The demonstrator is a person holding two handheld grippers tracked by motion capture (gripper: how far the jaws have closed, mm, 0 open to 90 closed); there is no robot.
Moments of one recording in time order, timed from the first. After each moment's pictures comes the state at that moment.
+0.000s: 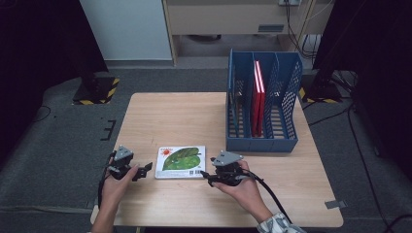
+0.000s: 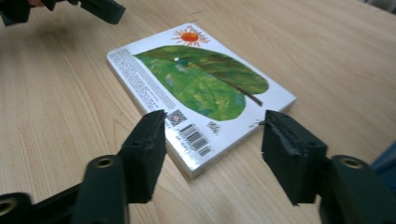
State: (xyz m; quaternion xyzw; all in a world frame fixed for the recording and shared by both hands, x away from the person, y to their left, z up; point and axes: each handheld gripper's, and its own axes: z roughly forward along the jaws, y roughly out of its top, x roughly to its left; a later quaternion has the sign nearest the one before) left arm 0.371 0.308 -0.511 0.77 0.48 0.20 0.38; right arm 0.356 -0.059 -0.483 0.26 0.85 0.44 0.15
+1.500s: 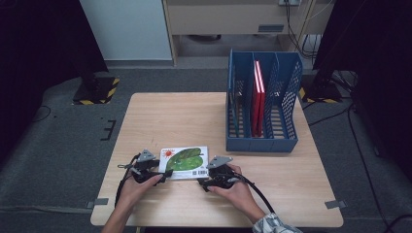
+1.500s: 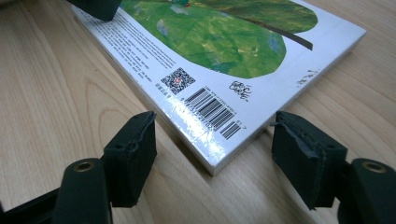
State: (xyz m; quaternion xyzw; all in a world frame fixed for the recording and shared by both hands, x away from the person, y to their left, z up) left arm 0.375 0.249 -0.530 0.80 0.43 0.11 0.39; right arm 0.369 -0.045 -0.534 0.30 0.86 0.39 0.10
